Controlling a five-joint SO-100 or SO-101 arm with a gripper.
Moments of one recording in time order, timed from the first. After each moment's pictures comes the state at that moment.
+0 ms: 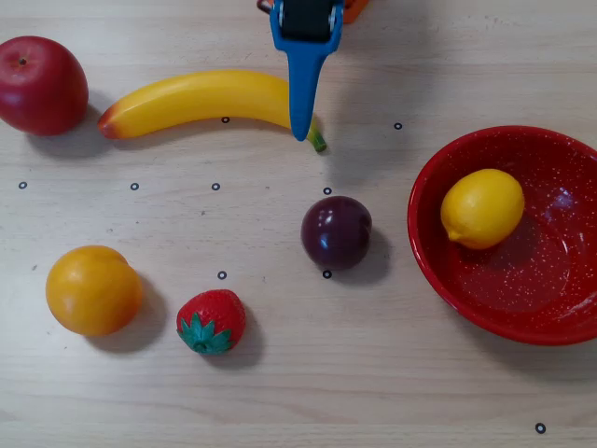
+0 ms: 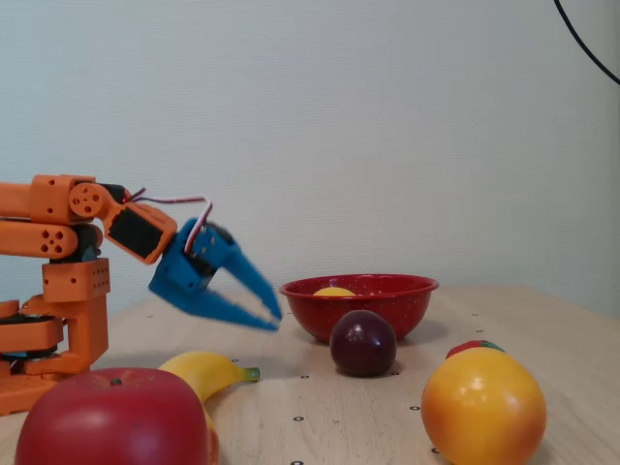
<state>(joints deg) -3.4 170.4 176.6 27.5 7.2</state>
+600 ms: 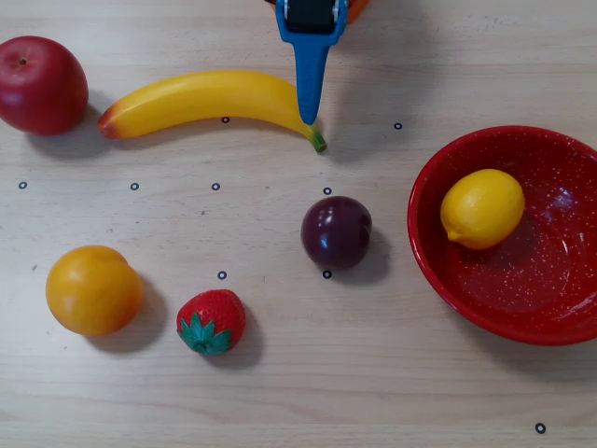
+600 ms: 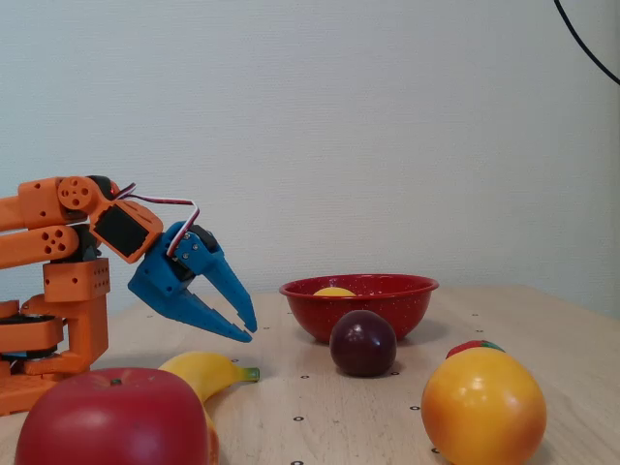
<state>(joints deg) -2.0 184.5 178.4 50.5 3.0</state>
